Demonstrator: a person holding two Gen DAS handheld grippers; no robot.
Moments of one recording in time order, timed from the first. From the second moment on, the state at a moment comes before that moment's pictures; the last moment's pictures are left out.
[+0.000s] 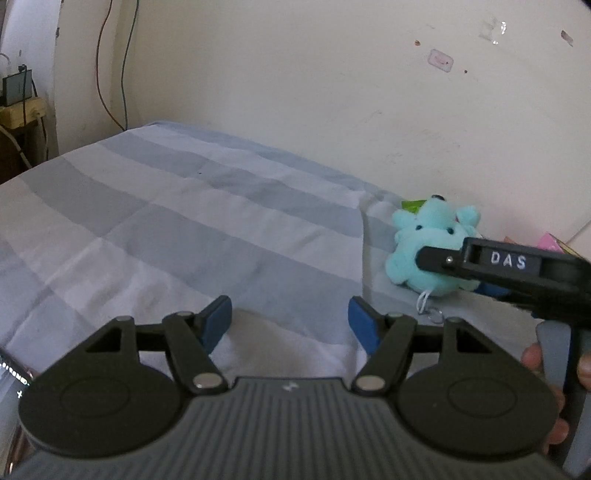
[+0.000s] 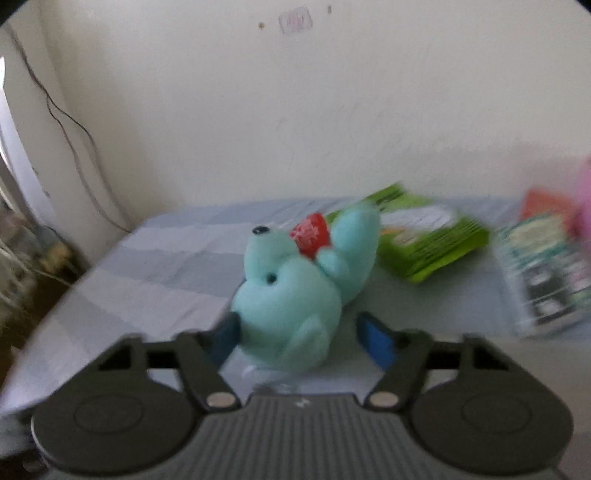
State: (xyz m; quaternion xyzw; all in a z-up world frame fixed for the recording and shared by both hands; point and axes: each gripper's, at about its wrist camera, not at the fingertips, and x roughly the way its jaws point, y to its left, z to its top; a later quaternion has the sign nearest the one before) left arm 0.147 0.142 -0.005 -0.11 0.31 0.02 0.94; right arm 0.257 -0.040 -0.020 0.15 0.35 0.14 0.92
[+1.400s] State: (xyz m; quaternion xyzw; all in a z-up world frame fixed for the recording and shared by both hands) left arm 0.088 -0.009 -0.007 -0.03 0.35 -0.35 0.87; right arm -0.025 -0.124 -0.030 0.02 0.32 0.16 0.94
